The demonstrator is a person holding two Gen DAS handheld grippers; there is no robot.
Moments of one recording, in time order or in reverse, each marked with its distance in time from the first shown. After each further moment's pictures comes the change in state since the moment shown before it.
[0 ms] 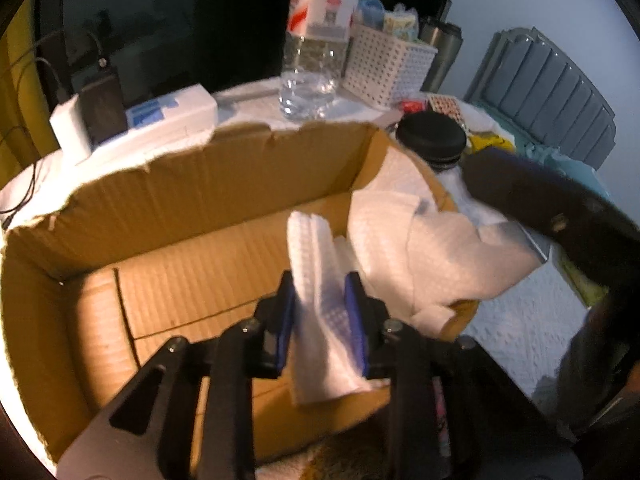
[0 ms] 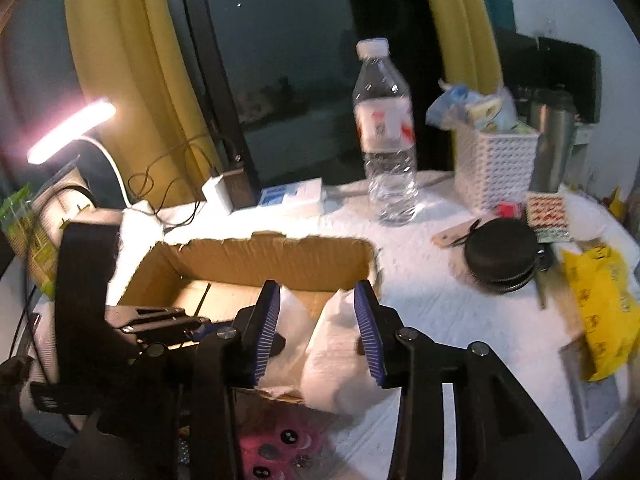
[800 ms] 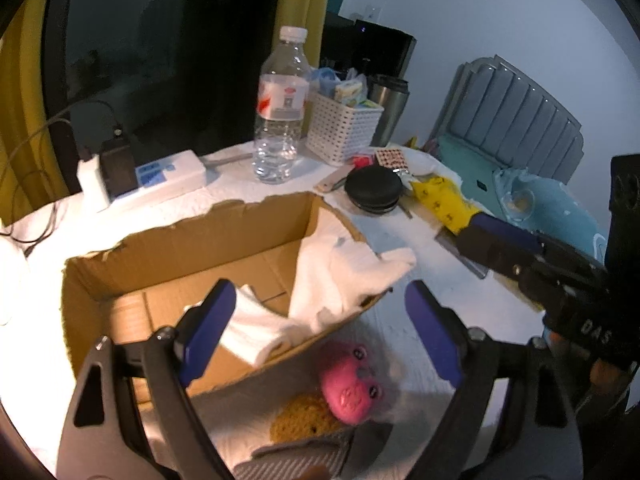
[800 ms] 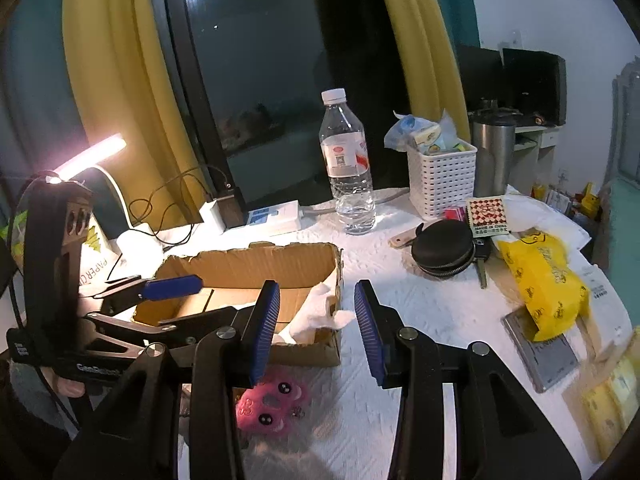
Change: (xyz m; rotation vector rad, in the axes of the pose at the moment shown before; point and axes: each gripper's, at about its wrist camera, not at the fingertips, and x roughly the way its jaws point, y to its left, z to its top) left arm -0.092 -0.018 -0.008 0.044 -0.179 -0.071; right arm -0.075 0.004 -0.015 0.045 -0.069 -0.071
